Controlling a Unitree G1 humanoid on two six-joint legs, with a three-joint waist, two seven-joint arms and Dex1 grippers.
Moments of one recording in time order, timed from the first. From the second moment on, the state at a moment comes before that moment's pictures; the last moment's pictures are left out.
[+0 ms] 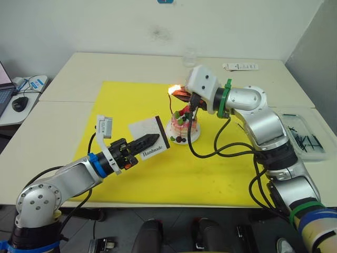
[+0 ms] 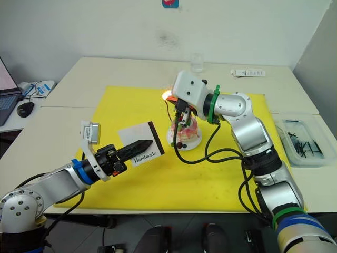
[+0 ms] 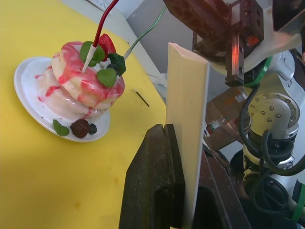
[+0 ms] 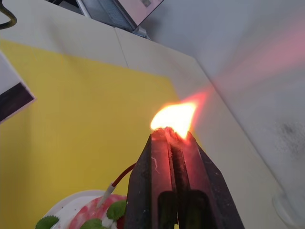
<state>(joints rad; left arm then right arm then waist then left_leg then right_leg) -0.13 0.66 0.25 -0.45 -1.67 0.92 -0.11 -0.94 -0.36 0.28 0.01 0.00 0.37 0.80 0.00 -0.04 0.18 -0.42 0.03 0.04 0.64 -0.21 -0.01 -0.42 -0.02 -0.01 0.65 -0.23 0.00</state>
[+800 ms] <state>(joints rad) -0.16 0.65 0.21 -0.47 -1.69 0.90 -0.08 -0.95 -0.33 0.30 0.08 -0.06 0.35 0.79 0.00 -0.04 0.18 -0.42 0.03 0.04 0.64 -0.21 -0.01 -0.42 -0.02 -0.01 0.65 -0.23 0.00</state>
